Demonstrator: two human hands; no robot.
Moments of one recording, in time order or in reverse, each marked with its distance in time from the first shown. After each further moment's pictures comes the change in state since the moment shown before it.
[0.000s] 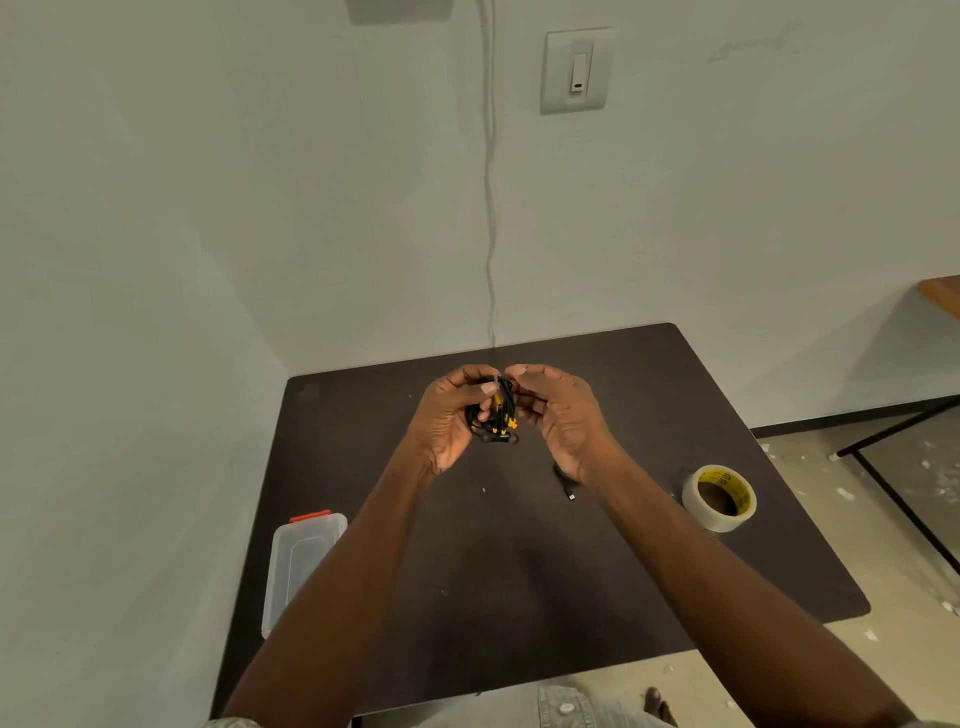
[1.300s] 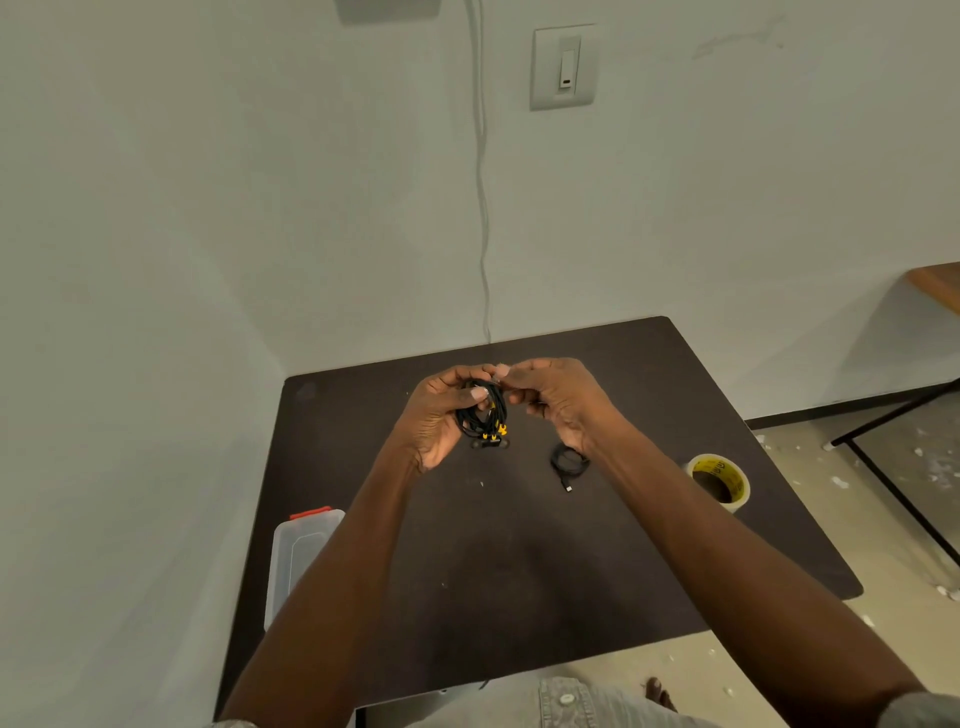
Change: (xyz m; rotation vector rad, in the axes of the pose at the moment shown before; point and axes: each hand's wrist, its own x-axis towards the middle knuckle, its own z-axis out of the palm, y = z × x) left_hand -0.008 0.006 -0.010 0.028 -0.161 0.033; right_hand -0.002 -0.026 0.001 -0.307 0.003 0.122
